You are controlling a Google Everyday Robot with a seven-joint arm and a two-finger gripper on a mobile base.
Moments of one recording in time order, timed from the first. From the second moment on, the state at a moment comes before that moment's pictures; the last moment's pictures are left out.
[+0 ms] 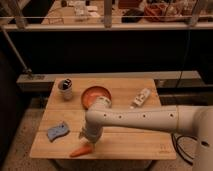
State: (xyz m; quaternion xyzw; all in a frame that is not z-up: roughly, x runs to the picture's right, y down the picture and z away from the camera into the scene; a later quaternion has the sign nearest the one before) arm -0.086 0.273 0.732 -0.31 -0.28 -0.32 0.85
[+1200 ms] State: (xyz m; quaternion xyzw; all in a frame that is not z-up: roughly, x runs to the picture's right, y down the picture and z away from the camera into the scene) arm -0.085 0.288 0.735 -0.32 -0.29 -0.34 0.84
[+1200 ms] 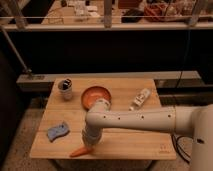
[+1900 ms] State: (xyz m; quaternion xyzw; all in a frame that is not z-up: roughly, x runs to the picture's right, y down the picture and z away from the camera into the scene) arm -0.083 0.278 0.734 -0.31 -0.29 -0.34 0.84
